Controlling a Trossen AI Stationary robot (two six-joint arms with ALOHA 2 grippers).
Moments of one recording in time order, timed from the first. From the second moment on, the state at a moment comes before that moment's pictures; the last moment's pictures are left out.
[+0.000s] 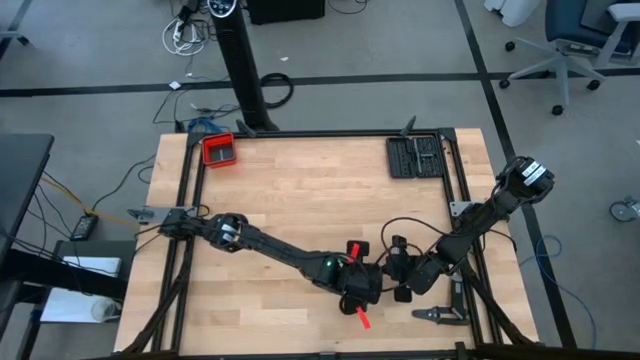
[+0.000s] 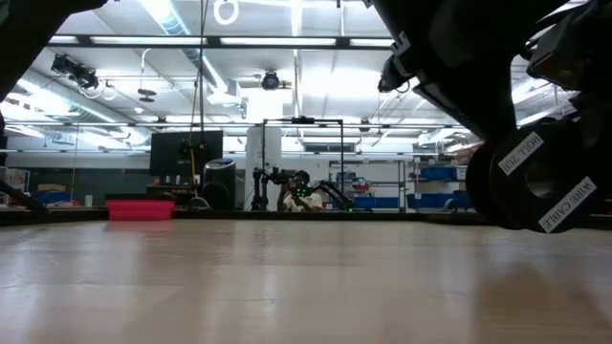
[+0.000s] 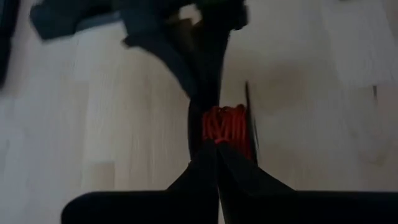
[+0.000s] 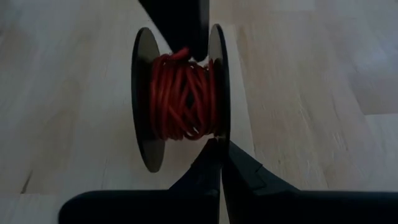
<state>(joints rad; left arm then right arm) -0.36 2.45 2.25 -0.79 -0.44 -0.11 0.71 1.47 0.51 0.07 0.53 0.58</state>
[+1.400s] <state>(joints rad) -0.41 2.50 2.25 -0.67 -0.71 0.05 0.71 1.47 0.51 0.05 0.52 0.58</state>
